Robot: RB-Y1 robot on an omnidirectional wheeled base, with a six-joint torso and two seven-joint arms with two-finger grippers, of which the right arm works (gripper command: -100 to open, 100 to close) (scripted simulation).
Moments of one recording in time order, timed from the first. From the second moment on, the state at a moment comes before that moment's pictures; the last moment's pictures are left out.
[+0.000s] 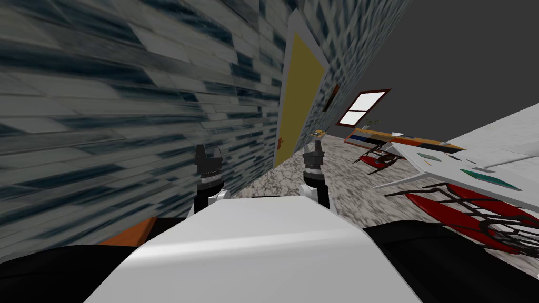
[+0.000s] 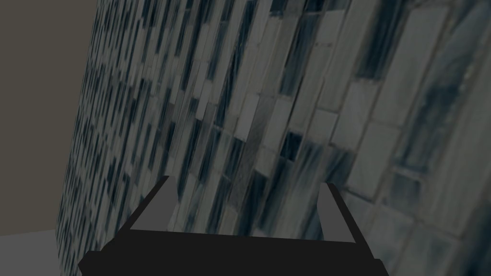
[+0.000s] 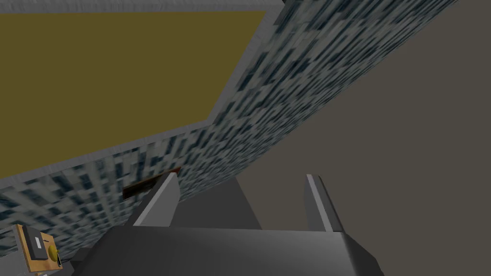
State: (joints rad) arm 0.49 -0.02 0.02 -2.38 -0.02 -0.38 -0.02
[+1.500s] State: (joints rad) arm 0.31 -0.12 0.04 -2.01 0.13 -0.48 0.14
